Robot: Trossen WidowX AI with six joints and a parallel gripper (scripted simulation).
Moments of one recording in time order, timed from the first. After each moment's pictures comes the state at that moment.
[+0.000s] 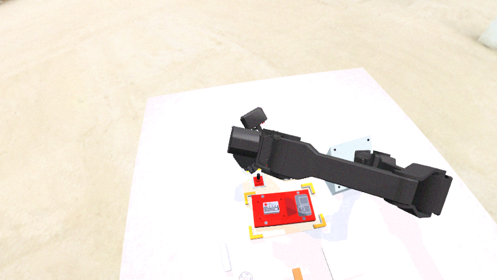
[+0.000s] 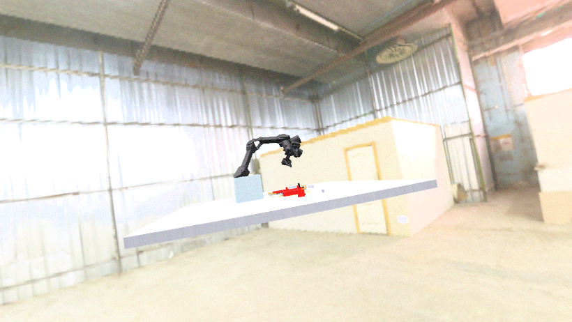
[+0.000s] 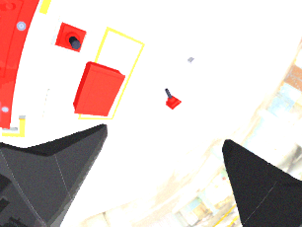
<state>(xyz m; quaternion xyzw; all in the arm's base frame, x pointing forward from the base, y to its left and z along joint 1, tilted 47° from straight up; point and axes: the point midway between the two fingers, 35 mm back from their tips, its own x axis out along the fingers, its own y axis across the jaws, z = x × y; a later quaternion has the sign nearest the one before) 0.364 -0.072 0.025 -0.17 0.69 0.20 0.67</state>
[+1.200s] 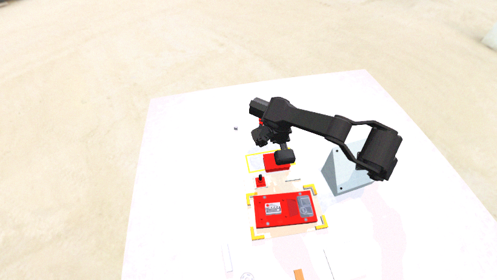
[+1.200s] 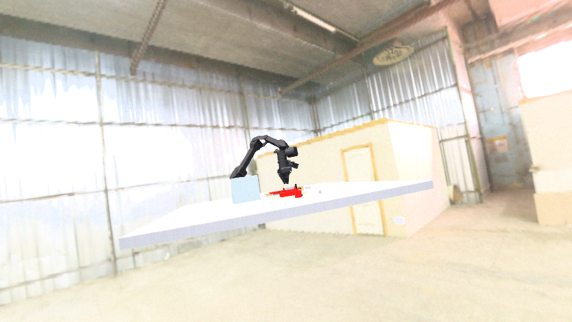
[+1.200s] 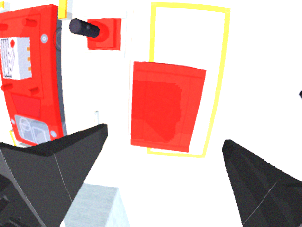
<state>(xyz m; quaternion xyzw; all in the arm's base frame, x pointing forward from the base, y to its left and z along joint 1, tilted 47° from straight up) 0.291 -0.035 -0.090 0.24 0.69 0.31 0.61</state>
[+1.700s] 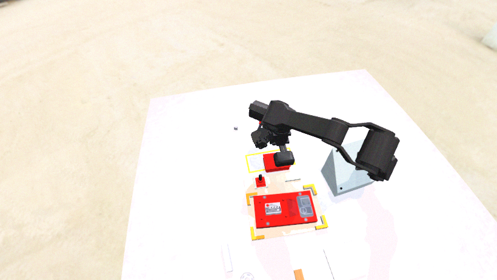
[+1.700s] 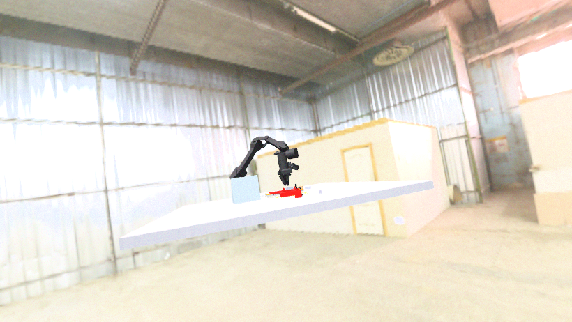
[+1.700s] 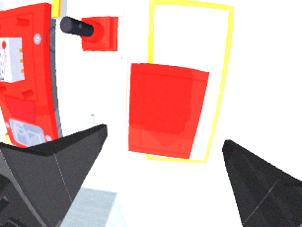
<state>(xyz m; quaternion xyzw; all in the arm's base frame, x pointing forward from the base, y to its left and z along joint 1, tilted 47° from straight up) 0.290 -0.027 -0.098 0.24 0.69 0.31 0.61</state>
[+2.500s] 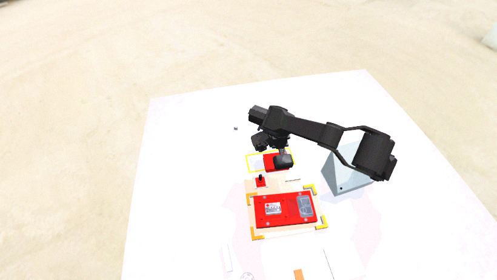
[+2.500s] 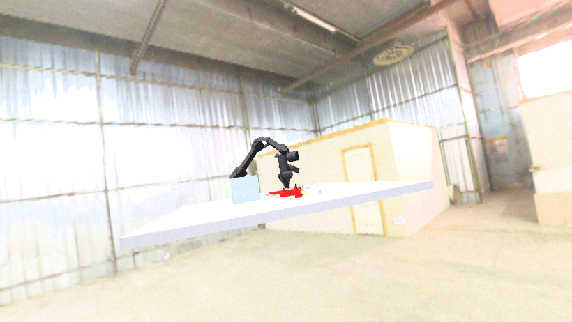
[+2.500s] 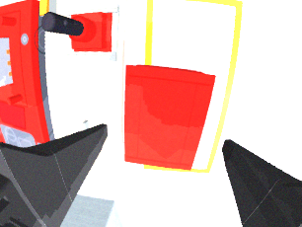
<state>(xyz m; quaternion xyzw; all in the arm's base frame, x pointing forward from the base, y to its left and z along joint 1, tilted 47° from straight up) 0.288 -0.015 -0.109 0.24 0.69 0.31 0.61</state>
